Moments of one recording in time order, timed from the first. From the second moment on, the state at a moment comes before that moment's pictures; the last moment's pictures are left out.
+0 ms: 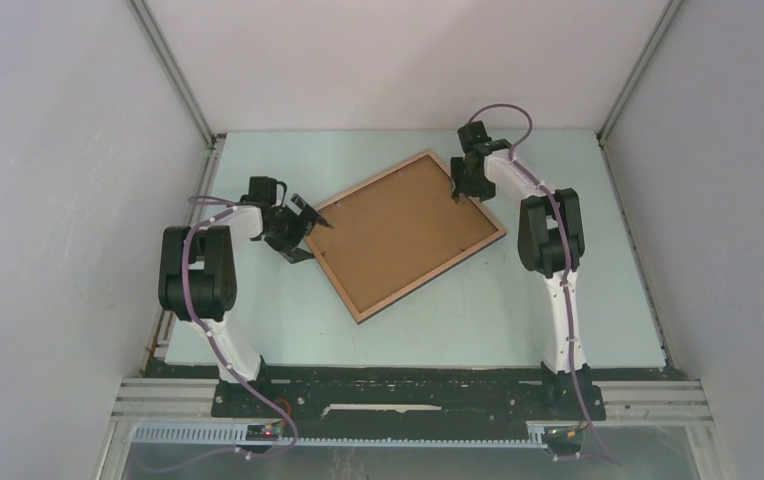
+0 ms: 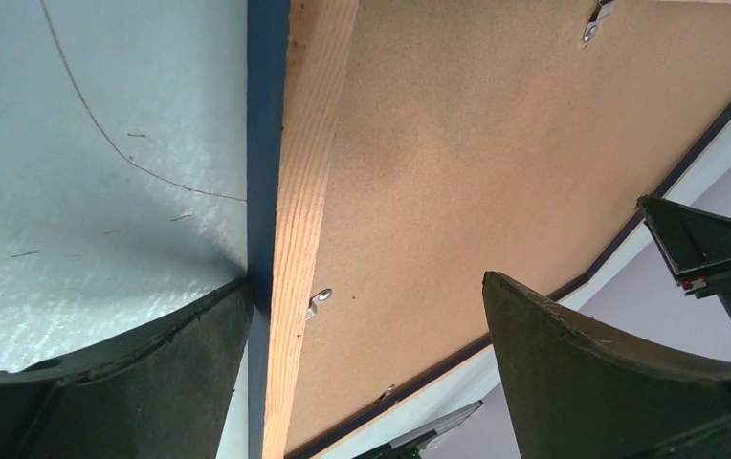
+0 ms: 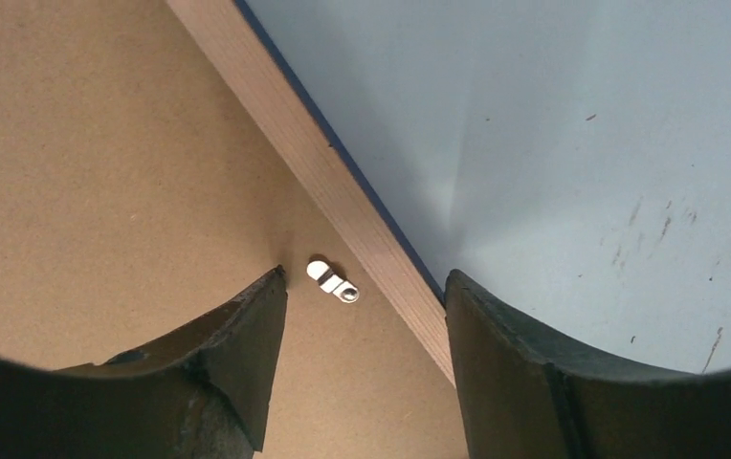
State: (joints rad) left arm -0.01 1.82 1.08 -0.37 0.40 -0.90; right arm 0.28 2.36 2.01 -0.76 0.12 0.24
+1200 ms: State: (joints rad) left arm -0.02 1.51 1.02 -0.25 0.32 -0.80; right arm 0.23 2.15 1.78 -0.74 0.05 0.33
